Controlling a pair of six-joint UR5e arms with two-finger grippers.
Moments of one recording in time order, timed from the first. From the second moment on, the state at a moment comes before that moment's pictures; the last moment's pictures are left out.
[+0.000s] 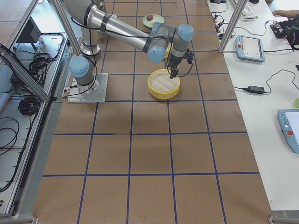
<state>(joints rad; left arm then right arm) -1.50 -1.61 -1.72 -1.48 1.60 0.12 1.26 -1.28 1.69 -1.88 -1.58 -0.44</state>
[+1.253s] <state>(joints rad) -1.49 -1.94 -1.89 -1.15 1.73 0.10 1.15 -1.23 1.91 -2.22 -1.59 -0.60</state>
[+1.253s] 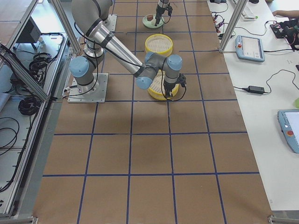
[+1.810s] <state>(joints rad) -1.46 -1.93 -1.90 -1.15 1.74 0.10 1.20 -1.31 1.78 -2.01 -1.52 -0.57</state>
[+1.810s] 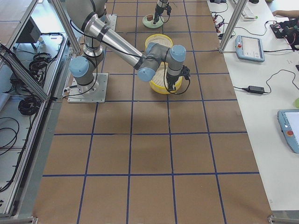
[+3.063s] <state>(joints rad) -1.81 -1.91 -1.76 -1.07 1.41 -0.49 1.37 -1.34 1.76 -1.94 -1.46 -0.37</state>
